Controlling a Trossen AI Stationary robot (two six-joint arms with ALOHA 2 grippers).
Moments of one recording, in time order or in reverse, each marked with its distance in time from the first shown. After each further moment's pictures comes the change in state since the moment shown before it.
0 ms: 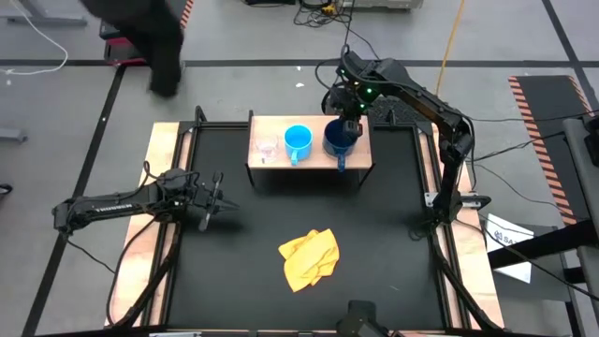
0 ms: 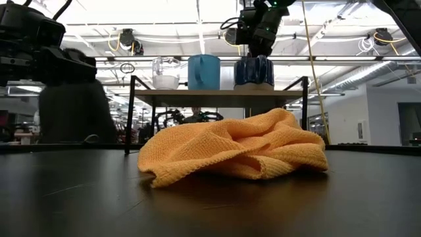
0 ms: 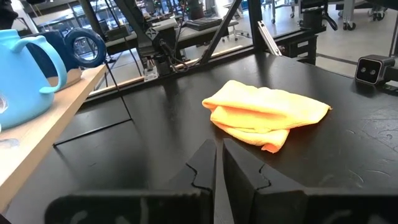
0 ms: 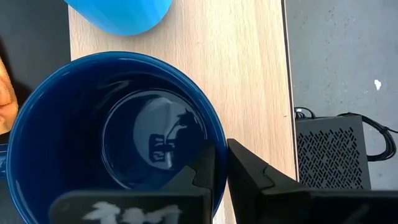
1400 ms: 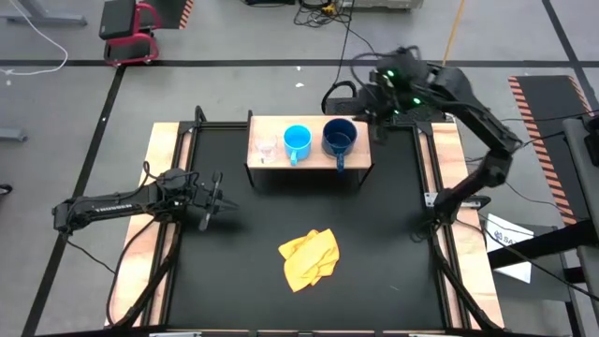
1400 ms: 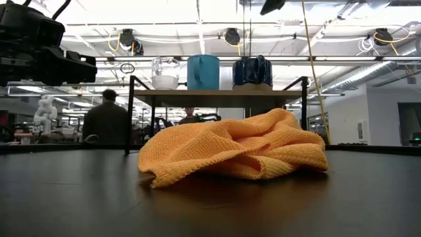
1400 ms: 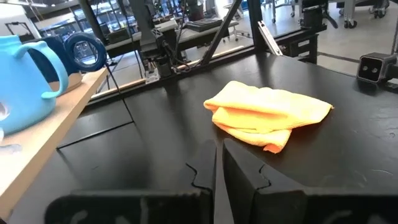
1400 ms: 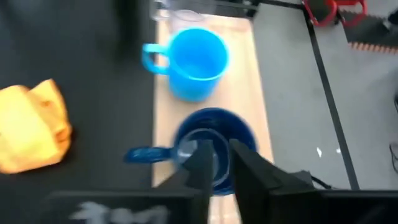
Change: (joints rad) left arm 0.000 0.000 0.000 0.006 -0.001 0.016; right arm 0.152 -0.360 -0.017 0.047 0.044 0.104
